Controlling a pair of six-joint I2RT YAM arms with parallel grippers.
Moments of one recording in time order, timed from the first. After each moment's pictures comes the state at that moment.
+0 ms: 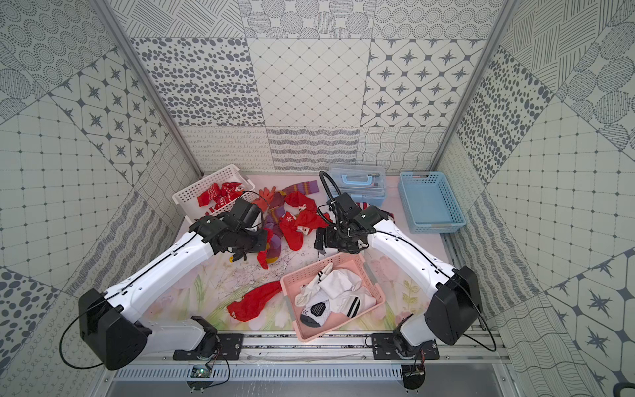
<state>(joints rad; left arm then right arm) -0.55 1.31 1.20 -0.98 -0.04 -0.51 0.65 1.48 1.33 -0.98 -0.23 0.62</state>
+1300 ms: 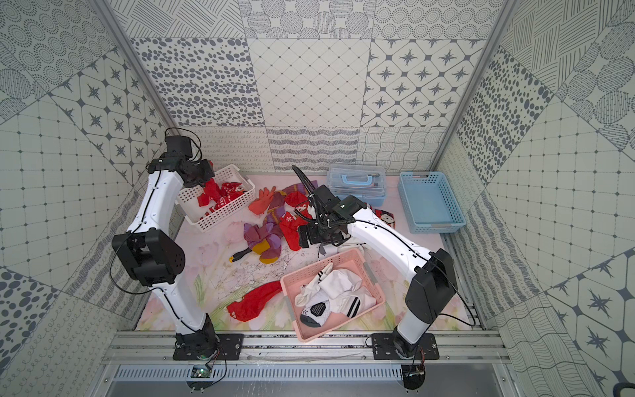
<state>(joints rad) 0.13 1.96 2.02 -0.89 0.01 -0.30 0.74 1.66 1.56 -1.05 -0.19 0.43</state>
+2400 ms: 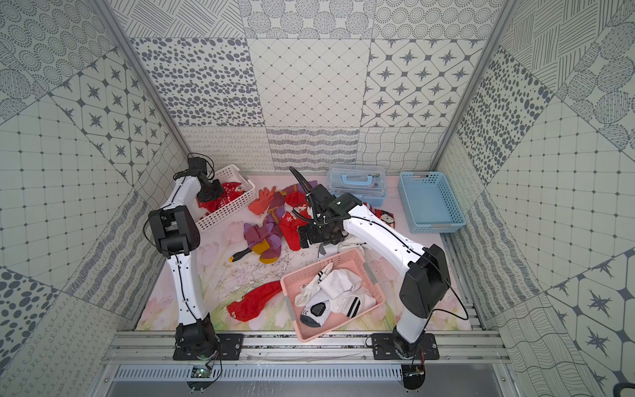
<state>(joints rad) 0.19 2.43 2.20 -0.84 0.05 -0.25 0.74 1.71 1.62 -1.11 -0.18 0.42</state>
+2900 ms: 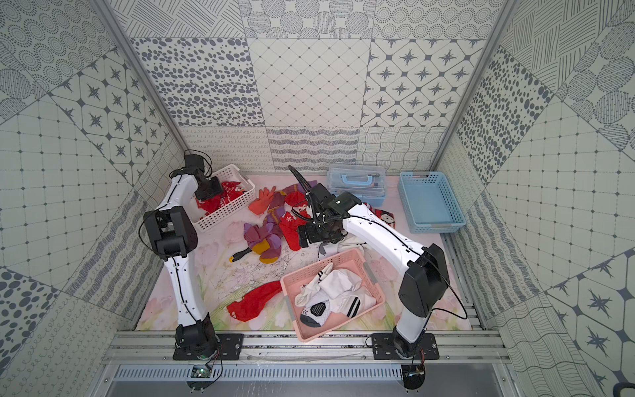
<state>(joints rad) 0.19 2.34 2.16 -0.84 0.07 -0.24 0.74 1.73 1.64 -1.11 -0.18 0.41</state>
